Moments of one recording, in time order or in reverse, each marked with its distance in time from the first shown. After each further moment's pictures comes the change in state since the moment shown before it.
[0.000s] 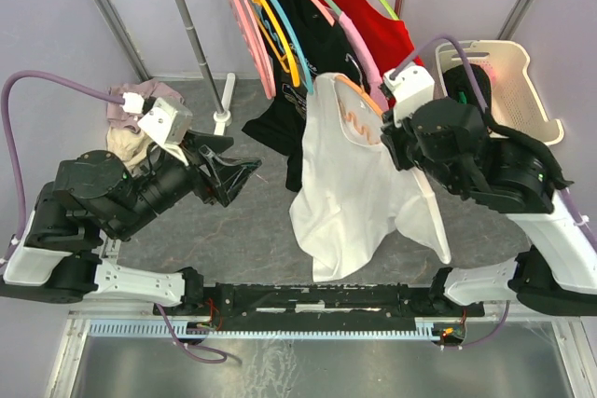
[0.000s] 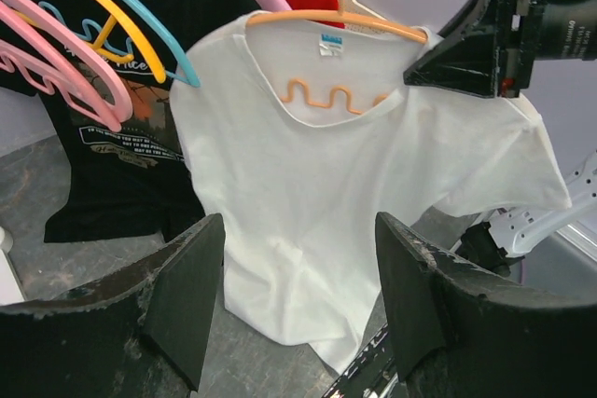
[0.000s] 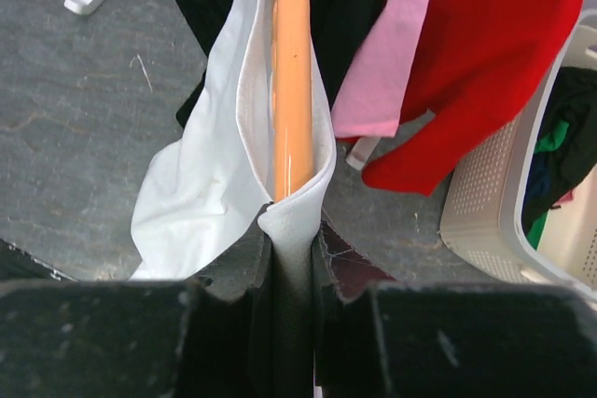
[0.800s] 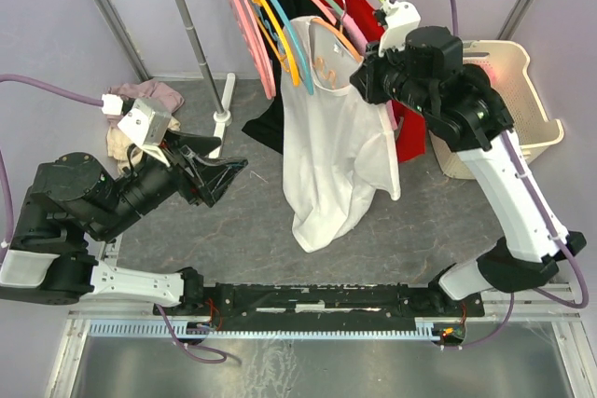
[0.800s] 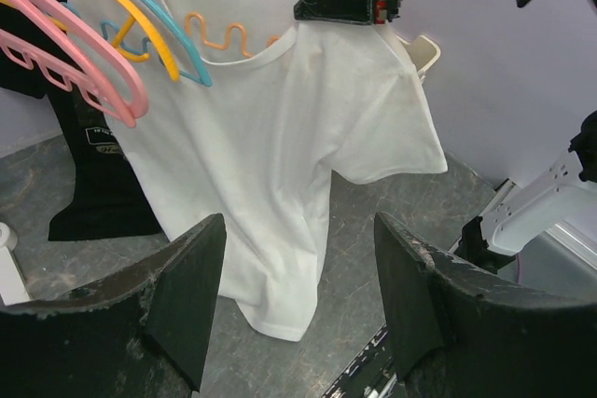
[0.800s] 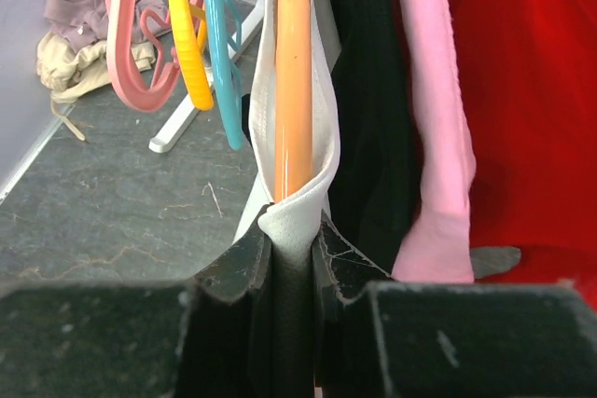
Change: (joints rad) left arm 0.000 -0.054 -0.010 -0.014 -0.001 0.000; right arm -0.394 0.210 0.053 0.403 -0.417 0.002
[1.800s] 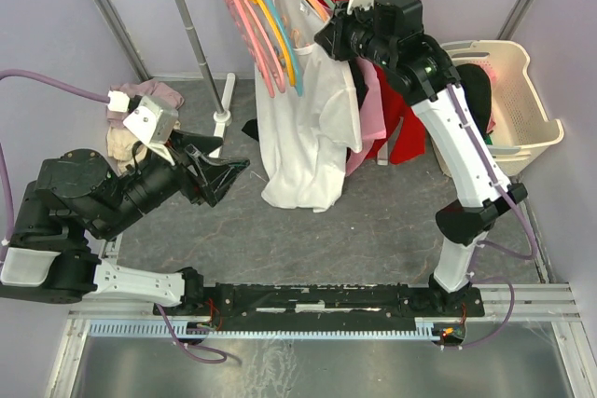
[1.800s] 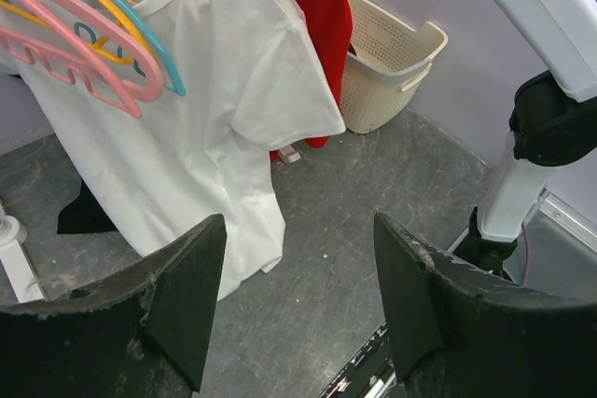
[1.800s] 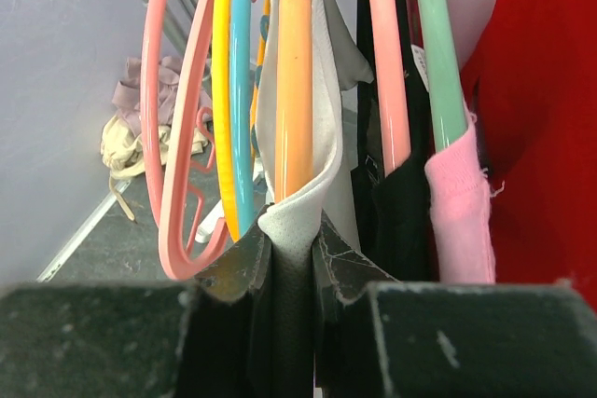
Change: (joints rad) left arm 0.000 0.041 0.059 -0.060 -0.001 0.000; right arm -0.090 0.372 0.325 0.176 -0.220 0.051
